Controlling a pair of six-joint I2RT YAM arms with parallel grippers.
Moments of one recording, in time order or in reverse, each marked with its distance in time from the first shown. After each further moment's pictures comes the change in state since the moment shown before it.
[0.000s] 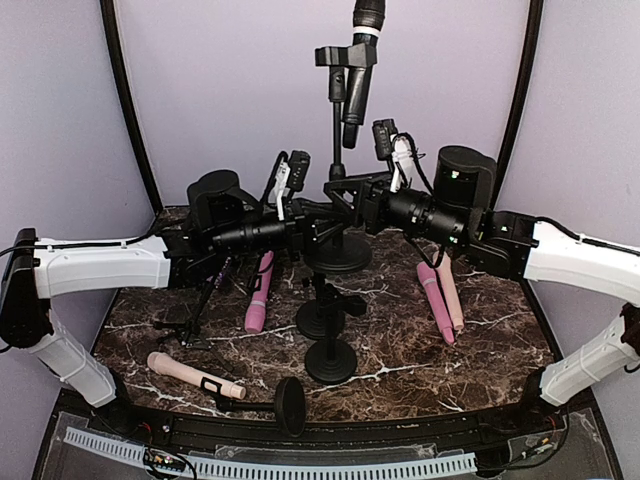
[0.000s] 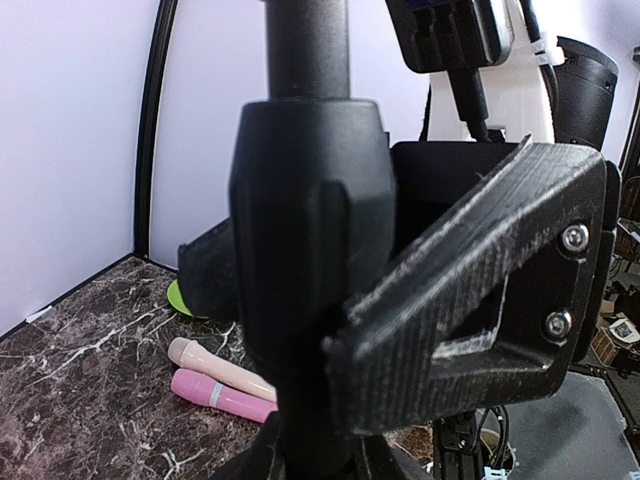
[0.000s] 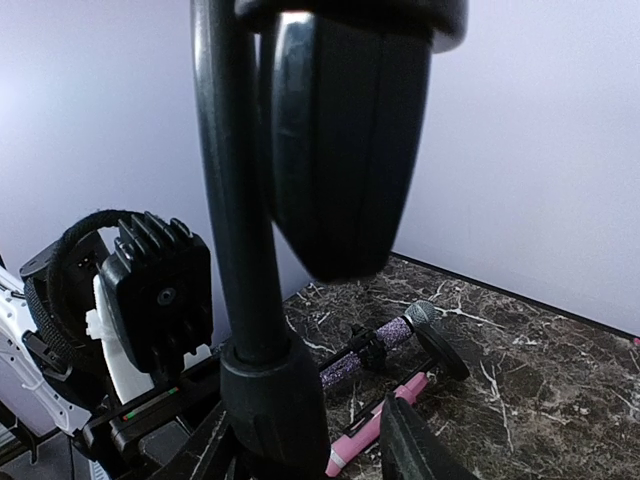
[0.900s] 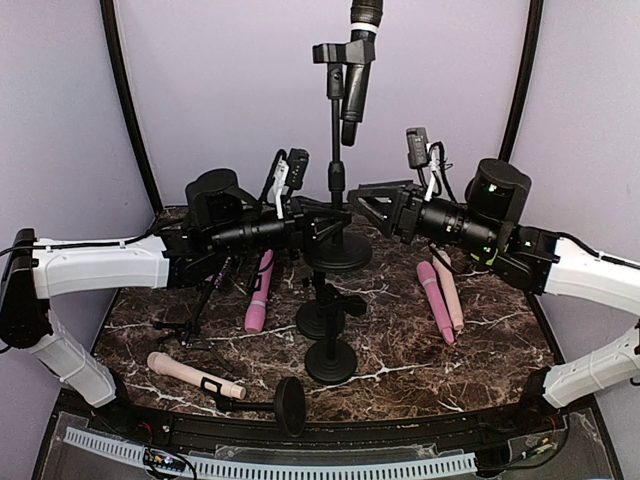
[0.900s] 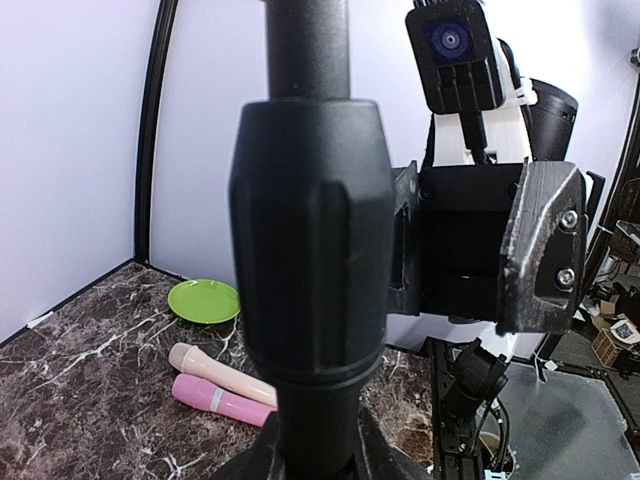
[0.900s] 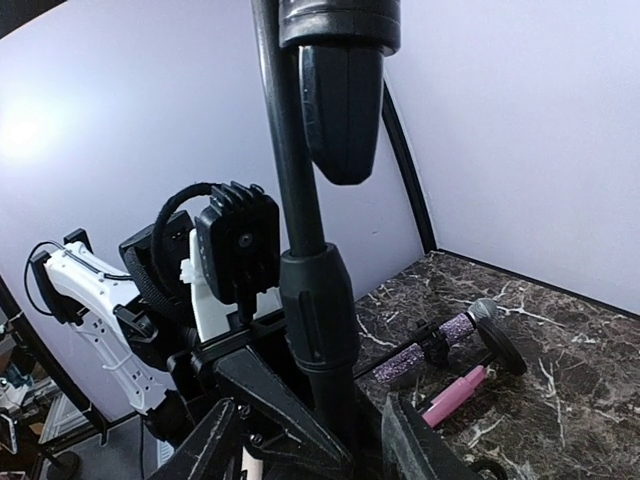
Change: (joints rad) left arm 0.000 -0.004 0.002 0.008 0.000 0.001; right arm -0.095 -0.165 -0.190 0.119 -0.282 0.107
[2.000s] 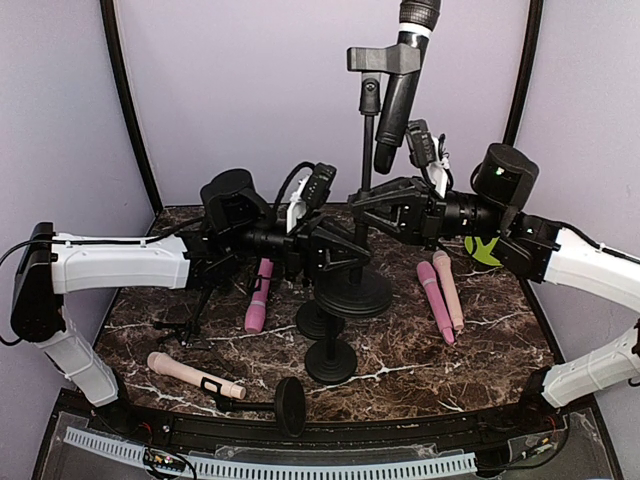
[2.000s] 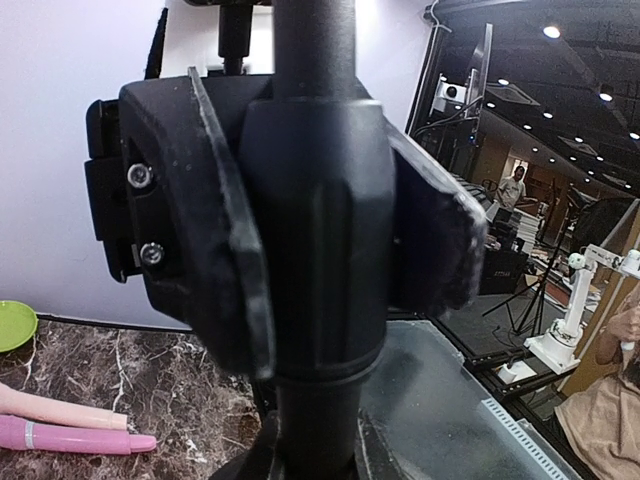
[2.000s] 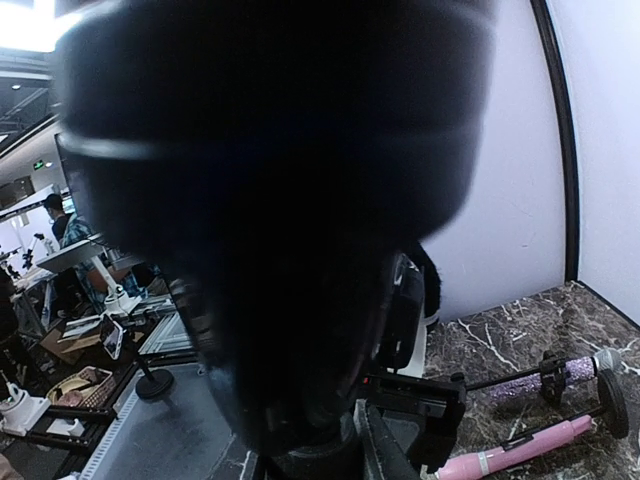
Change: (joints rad) left arm -0.035 0.095 0.069 0.121 0.502 -0.148; right arm -0.068 0.035 0.070 0.032 -0.530 -0.042
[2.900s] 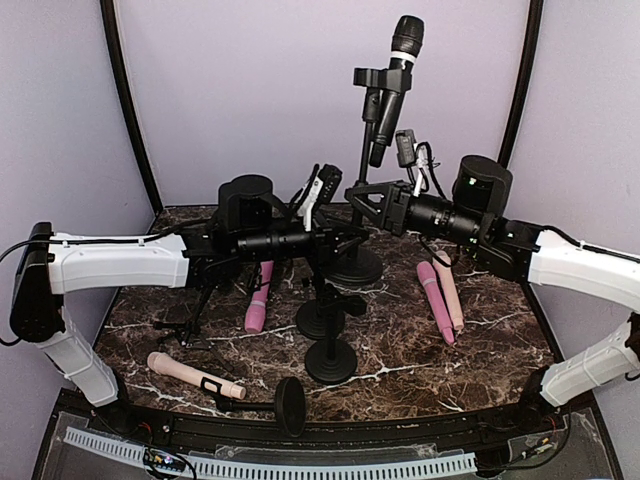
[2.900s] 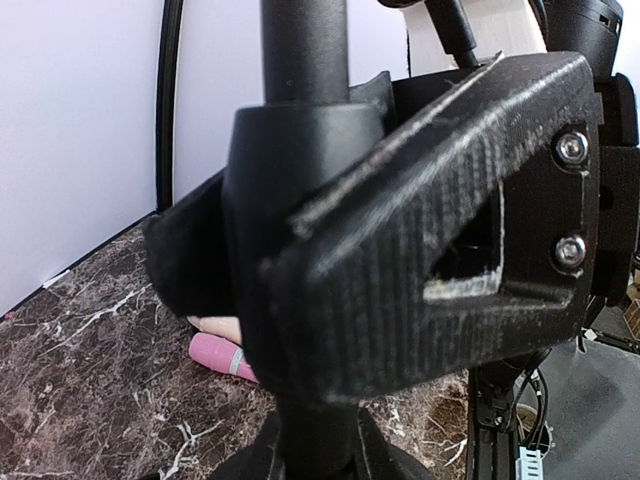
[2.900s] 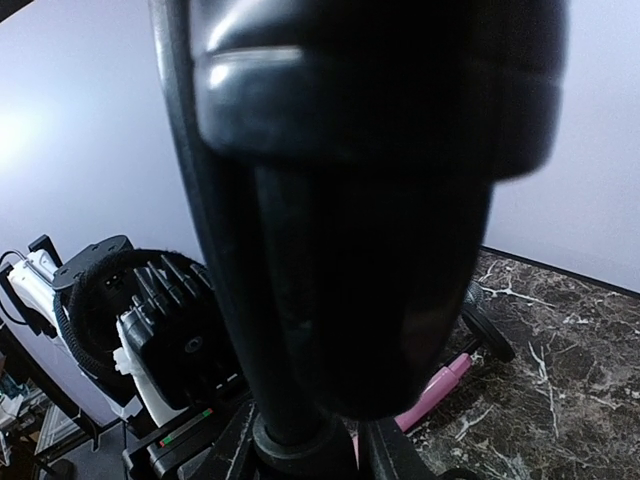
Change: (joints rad) left arm -0.038 0.000 0.031 -0.284 -0.638 0.233; right arm 0.002 0.075 -0.028 -0.019 0.486 0.079
